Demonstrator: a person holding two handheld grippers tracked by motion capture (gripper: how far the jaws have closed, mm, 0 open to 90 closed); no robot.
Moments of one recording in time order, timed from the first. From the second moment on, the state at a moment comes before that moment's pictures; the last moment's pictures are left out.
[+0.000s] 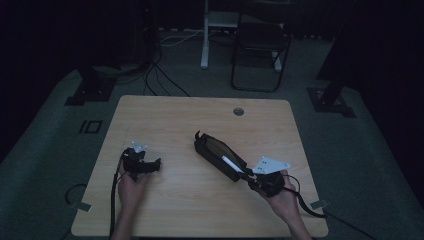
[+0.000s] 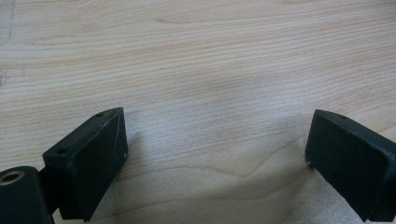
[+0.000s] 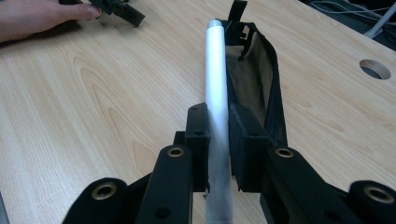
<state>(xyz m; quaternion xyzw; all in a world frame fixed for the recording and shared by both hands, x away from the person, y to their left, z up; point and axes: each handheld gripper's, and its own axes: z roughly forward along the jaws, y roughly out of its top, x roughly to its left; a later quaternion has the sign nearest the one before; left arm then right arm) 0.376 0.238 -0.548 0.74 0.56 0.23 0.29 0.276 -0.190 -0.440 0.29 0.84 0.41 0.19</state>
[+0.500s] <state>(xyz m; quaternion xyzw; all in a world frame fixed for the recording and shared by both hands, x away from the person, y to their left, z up) 0.376 0.238 -0.548 0.74 0.56 0.23 0.29 0.281 -0.191 -0.432 0.29 0.84 0.42 0.19</state>
